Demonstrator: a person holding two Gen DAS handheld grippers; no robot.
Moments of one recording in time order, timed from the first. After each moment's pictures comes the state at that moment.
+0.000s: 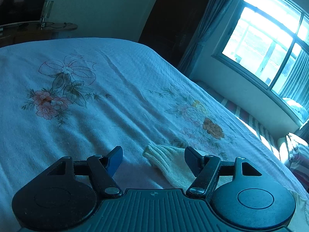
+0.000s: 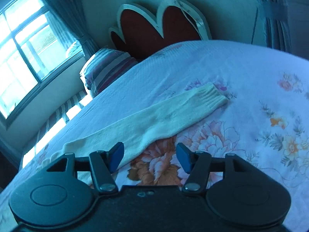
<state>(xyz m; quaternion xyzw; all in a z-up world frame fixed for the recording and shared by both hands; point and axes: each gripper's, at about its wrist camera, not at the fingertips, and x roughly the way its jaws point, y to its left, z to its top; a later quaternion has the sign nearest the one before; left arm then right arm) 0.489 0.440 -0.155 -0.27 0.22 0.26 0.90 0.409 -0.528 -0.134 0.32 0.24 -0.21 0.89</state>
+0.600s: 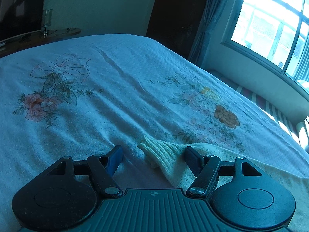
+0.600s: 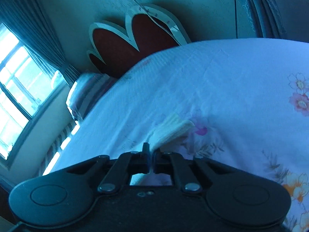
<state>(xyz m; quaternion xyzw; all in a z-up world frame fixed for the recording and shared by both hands) 0.501 0.419 -0.169 -0.20 0.26 0.30 0.90 0.449 -0.628 -0.167 0.37 0.22 -0.24 0.87</state>
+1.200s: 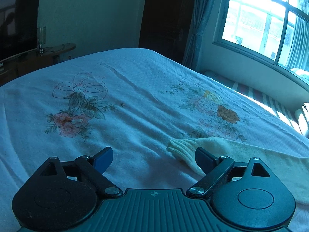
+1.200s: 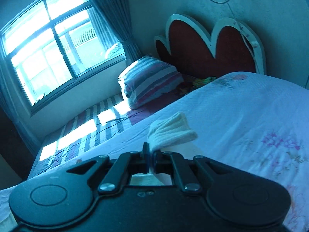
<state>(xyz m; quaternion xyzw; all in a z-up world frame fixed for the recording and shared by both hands) 0.439 0.427 -0.144 -0.15 0.26 0.28 0.91 0.512 -0.448 -0.067 0.21 0.20 -0.09 0.95</state>
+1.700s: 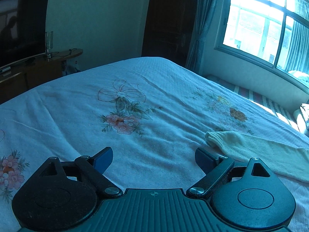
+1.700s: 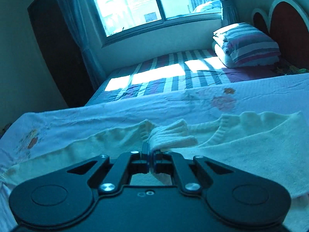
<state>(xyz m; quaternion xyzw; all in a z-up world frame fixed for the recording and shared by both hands) 0.346 0.465 -0.127 -0.15 0.25 0.28 0.91 0.572 -0.159 -0.097 0.09 0.31 0.13 0.94</state>
